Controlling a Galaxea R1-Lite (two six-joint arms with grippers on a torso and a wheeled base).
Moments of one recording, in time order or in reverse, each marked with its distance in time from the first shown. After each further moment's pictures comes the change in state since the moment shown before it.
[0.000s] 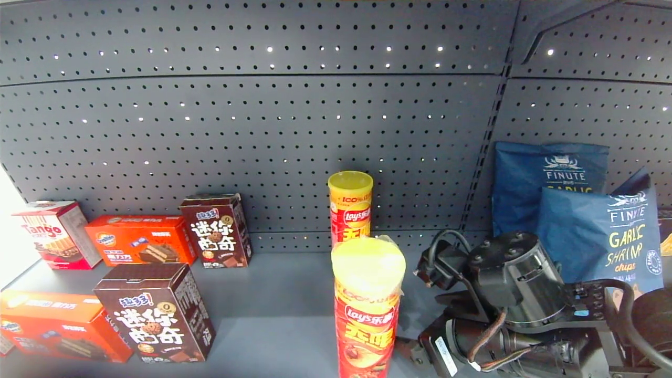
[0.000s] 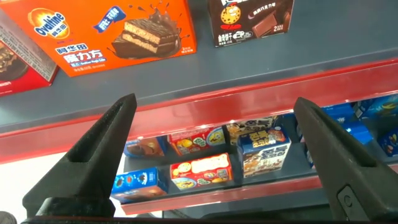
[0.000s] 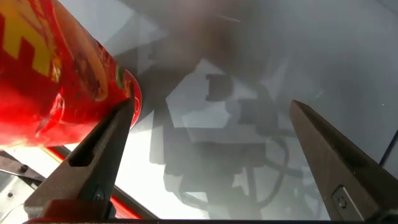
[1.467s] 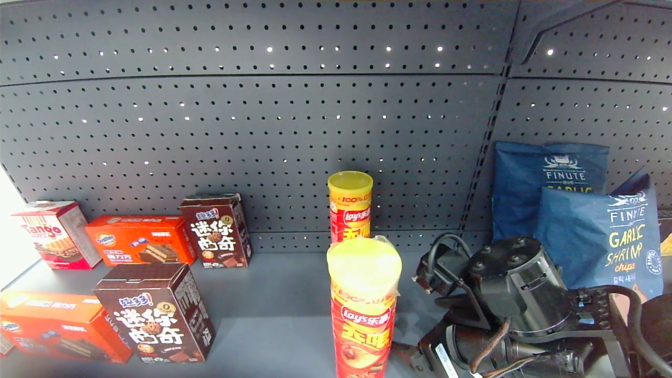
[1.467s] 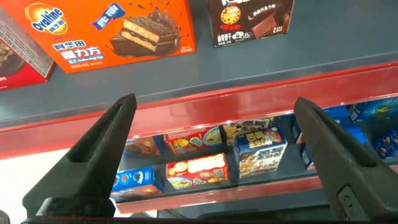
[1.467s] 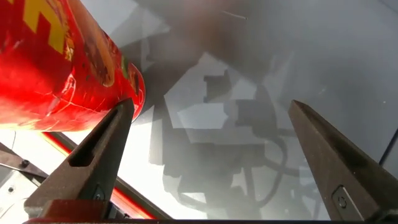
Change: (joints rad) left arm 0.000 0.001 0.000 0.001 0.000 -0.026; right arm 0.029 -0.006 0.007 0.000 -0.014 0.000
